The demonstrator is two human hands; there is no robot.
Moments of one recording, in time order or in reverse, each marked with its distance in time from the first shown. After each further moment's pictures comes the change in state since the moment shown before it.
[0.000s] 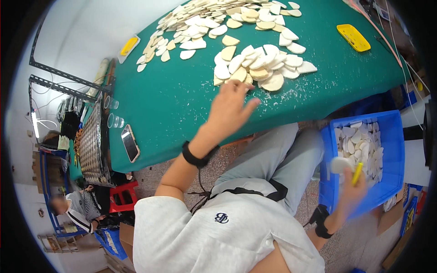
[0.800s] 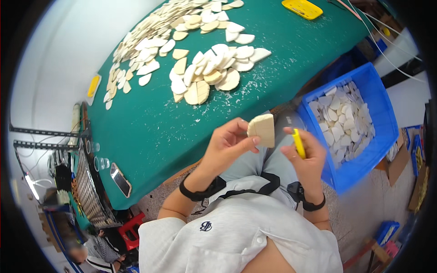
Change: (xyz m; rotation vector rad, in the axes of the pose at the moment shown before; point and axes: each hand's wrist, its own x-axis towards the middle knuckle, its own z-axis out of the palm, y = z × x) left_hand -0.035 0.055 0.017 -1.448 -0.421 -0.162; right_hand -0.027 -0.087 0.055 0.705 -0.397 0.023
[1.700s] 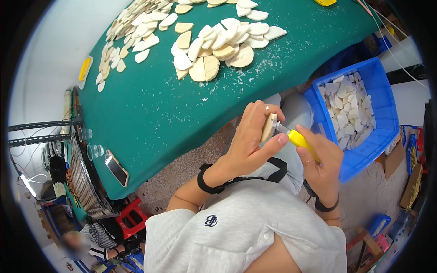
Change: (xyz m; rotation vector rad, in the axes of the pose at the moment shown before) left_hand -0.008 -0.008 0.005 0.527 0.020 0.378; right_hand -0.011 -0.019 0.006 -0.757 -0.140 -0.489
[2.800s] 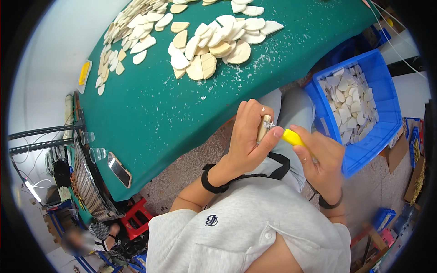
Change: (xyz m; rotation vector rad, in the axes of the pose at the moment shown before) left_hand -0.004 -0.011 0.006 0.146 0.136 0.098; right_hand 0.002 -0.004 -0.003 -0.082 -0.065 -0.046
